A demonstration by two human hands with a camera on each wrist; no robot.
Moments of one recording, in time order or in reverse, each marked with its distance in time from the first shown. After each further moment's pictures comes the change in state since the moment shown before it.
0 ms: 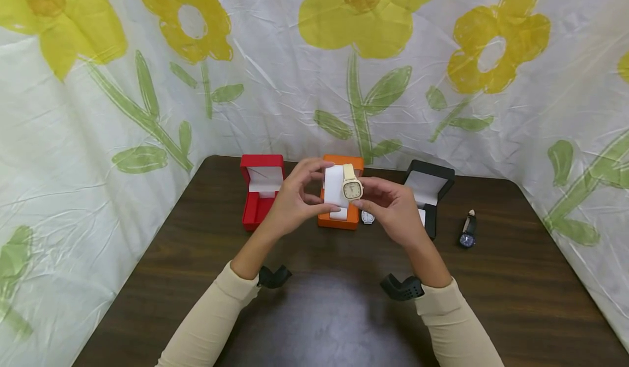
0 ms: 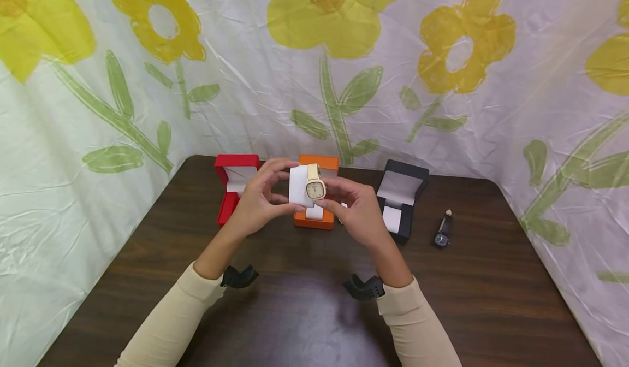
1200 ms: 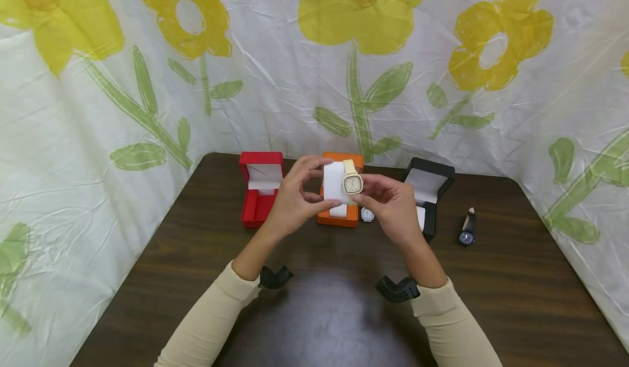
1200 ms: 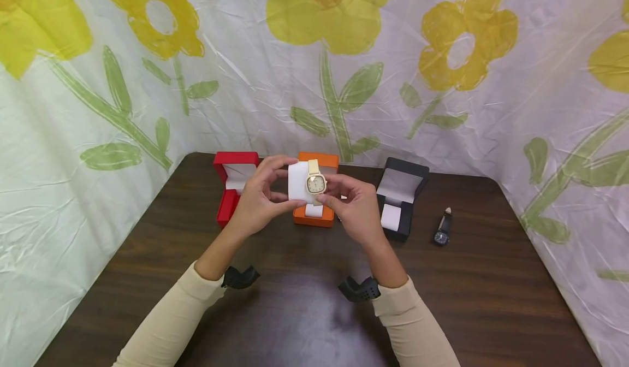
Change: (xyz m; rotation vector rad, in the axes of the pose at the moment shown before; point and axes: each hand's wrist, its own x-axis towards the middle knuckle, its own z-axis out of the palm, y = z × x) left_hand 0.002 -0.025 0.005 0.045 0.083 0.077; right_hand 0.000 -0.002 0.008 -0.023 0.142 0.100
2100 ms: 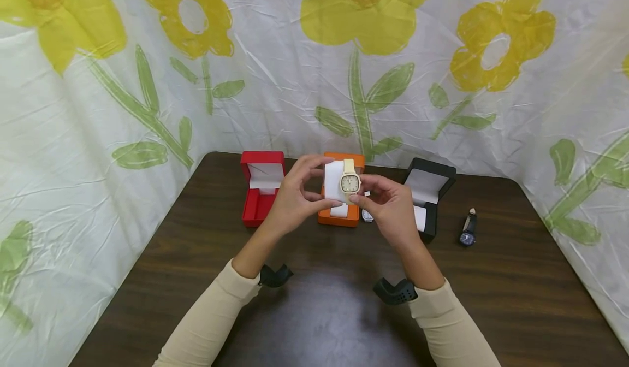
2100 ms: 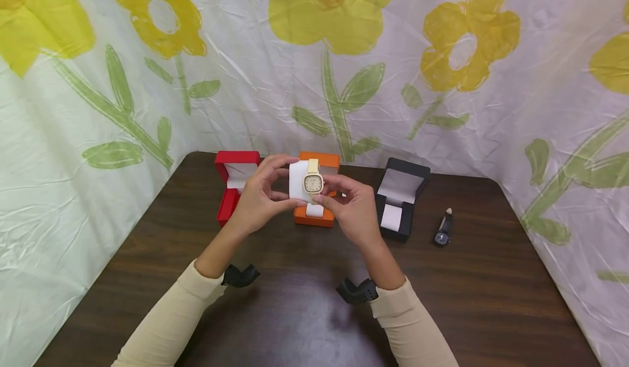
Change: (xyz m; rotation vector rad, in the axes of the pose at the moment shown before) left_hand 0.000 0.005 -0.002 -0.025 -0.014 -0.043; right_hand -0.001 0.002 0.009 0.008 0.038 -0.022
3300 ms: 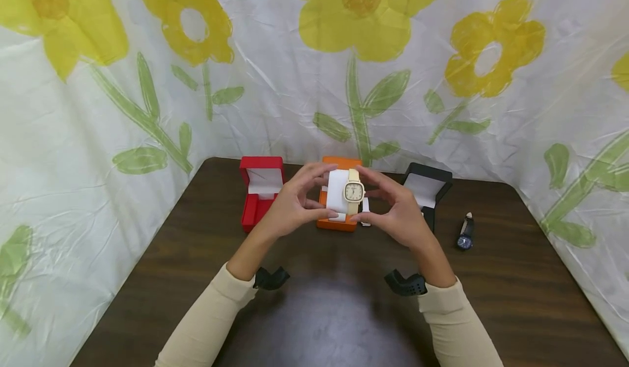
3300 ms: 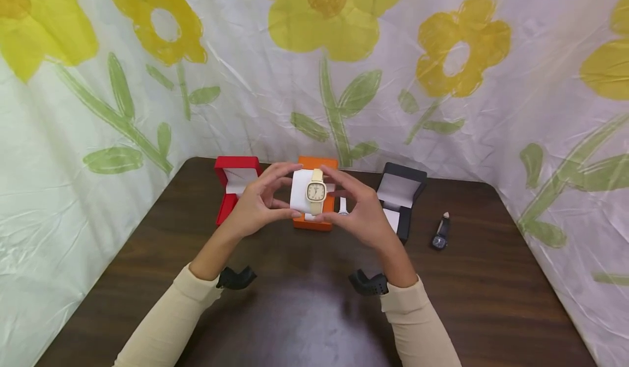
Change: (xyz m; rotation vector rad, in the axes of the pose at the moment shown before) left_hand -0.001 0.019 -0.005 -0.128 -0.170 -0.042; right_hand 0.008 0.003 -0.031 -0.168 -0.316 -0.289
